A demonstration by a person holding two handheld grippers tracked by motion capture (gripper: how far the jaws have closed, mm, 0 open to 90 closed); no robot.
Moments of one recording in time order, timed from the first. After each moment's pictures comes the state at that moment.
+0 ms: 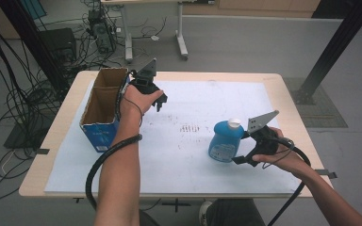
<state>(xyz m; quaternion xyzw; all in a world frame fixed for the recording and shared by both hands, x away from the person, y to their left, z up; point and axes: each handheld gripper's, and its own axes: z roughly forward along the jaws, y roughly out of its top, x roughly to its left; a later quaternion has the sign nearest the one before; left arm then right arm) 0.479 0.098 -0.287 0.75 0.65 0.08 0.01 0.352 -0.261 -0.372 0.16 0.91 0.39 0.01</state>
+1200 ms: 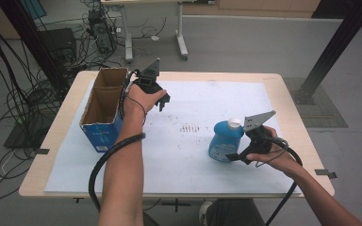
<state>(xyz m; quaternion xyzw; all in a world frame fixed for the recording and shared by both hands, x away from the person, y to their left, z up) 0.484 0.090 -0.290 0.76 0.65 0.07 0.01 0.359 -0.250 -0.378 0.16 0.89 0.42 0.03</state>
